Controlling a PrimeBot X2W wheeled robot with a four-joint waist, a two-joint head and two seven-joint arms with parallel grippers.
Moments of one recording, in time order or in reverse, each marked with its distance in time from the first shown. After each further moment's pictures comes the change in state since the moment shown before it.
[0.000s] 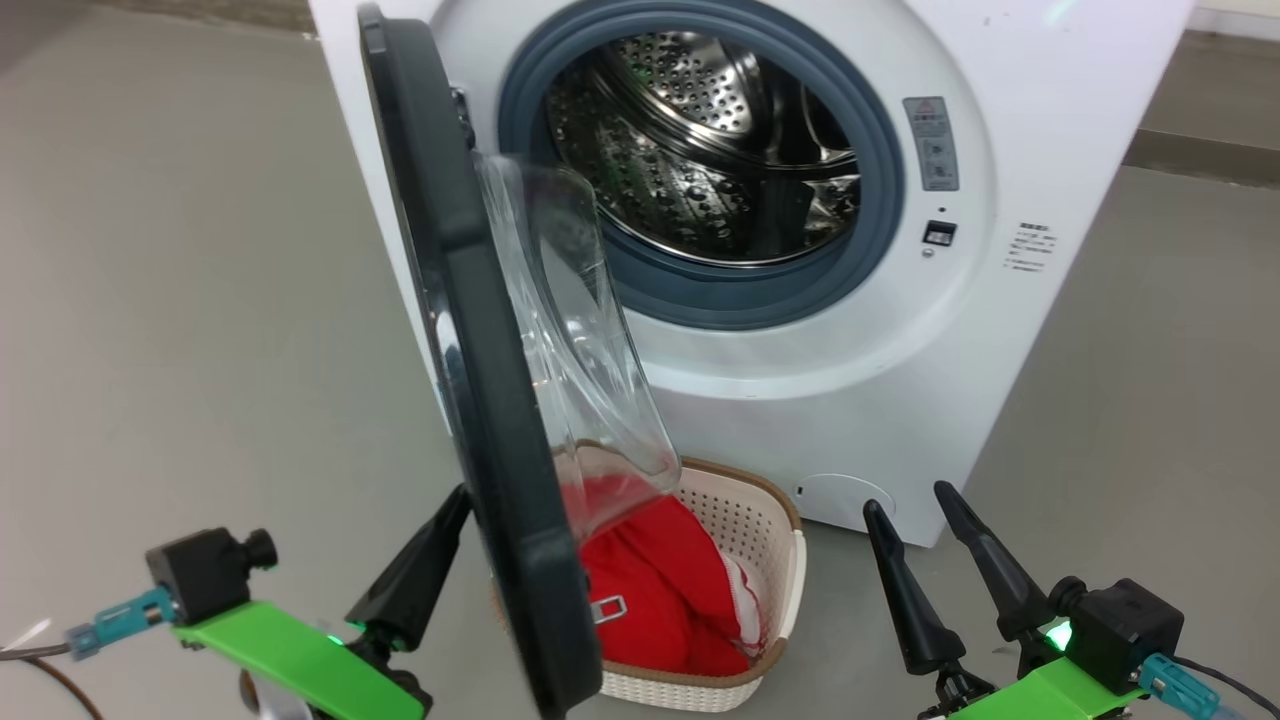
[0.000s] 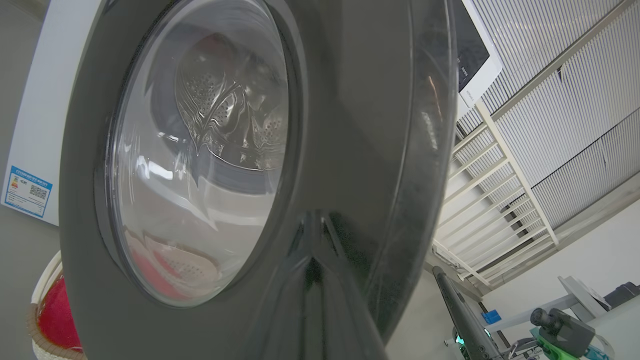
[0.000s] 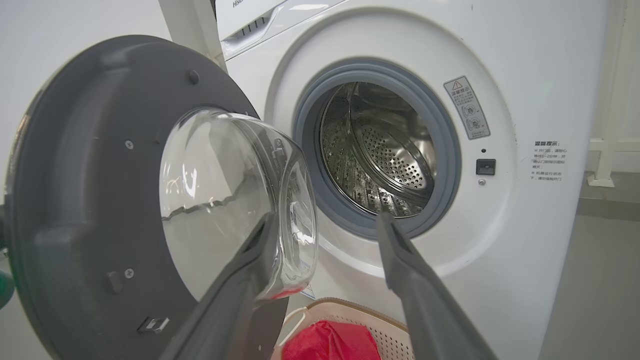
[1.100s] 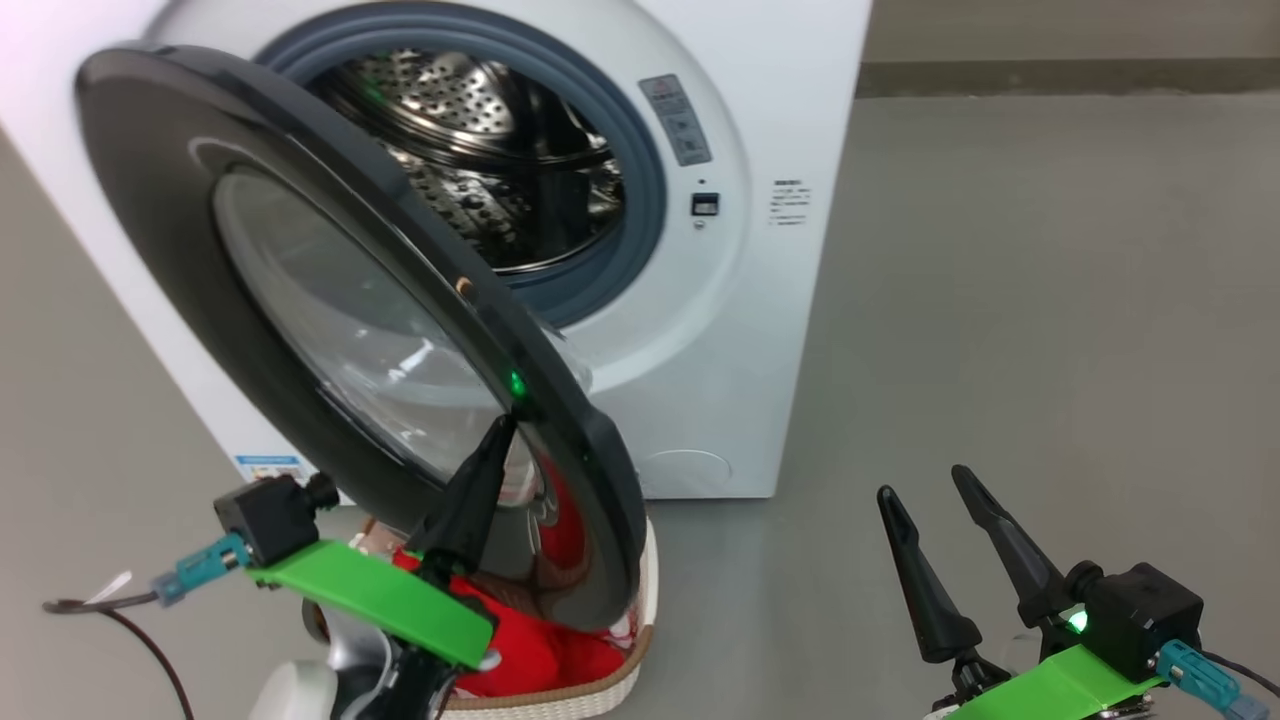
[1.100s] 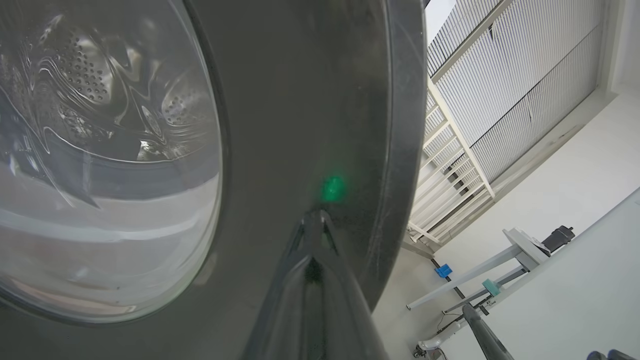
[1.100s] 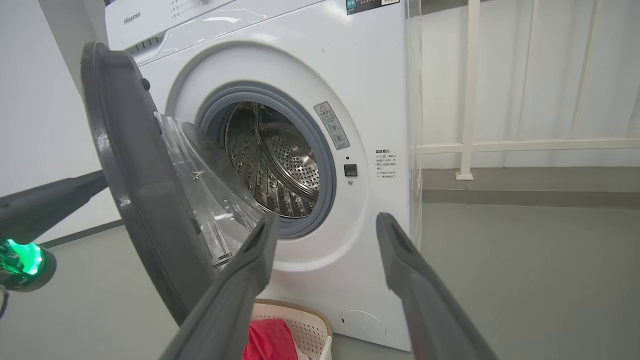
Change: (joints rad) left arm -0.180 -0.083 -0.096 0.246 0.072 -0.049 -0.222; right arm 0.006 0.000 -0.029 -0.077 -0.041 0.000 0.072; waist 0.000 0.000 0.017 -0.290
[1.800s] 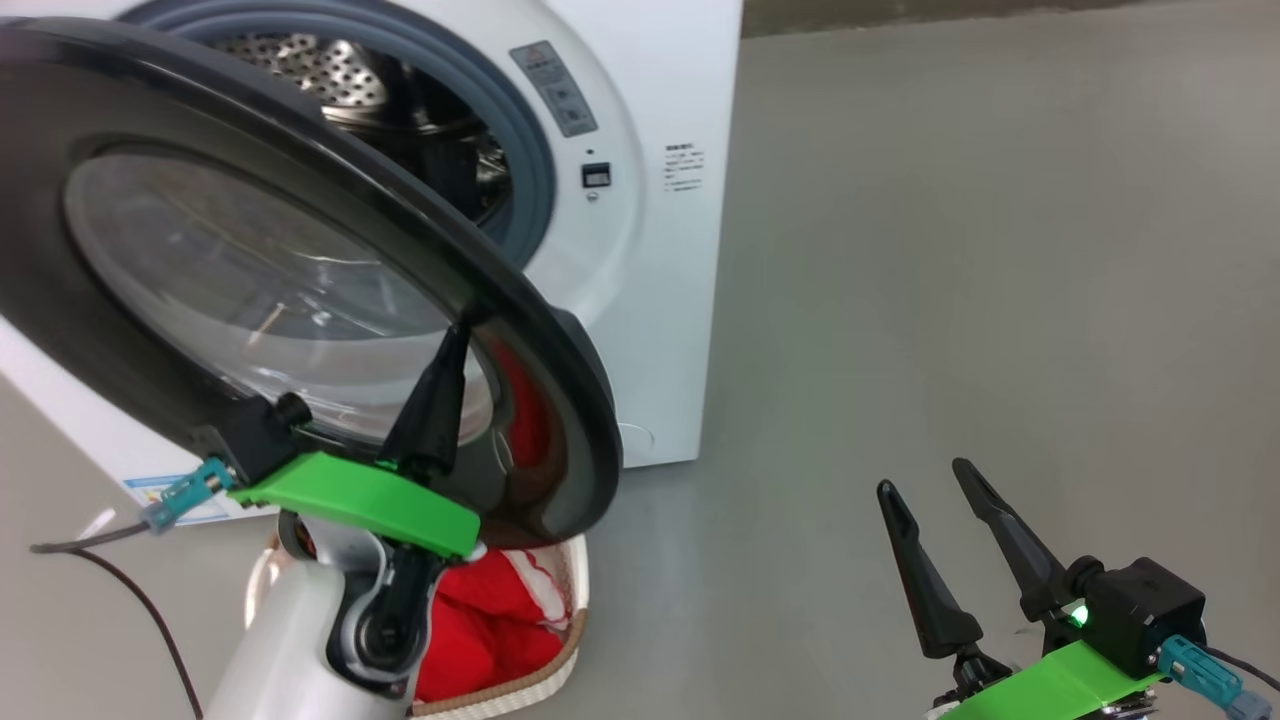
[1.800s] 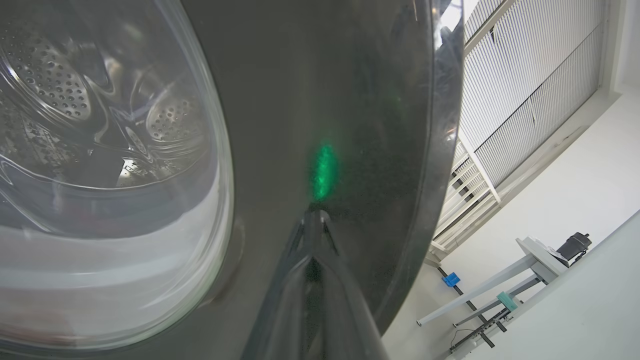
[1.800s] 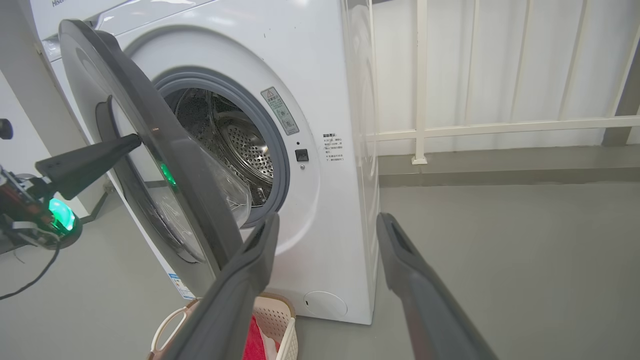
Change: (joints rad) left arm -0.206 -0.016 -0.011 0.256 0.023 -0.007 -0.185; right arm -0.002 0.000 -0.002 -0.021 -0.018 0.000 0.016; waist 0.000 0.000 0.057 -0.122
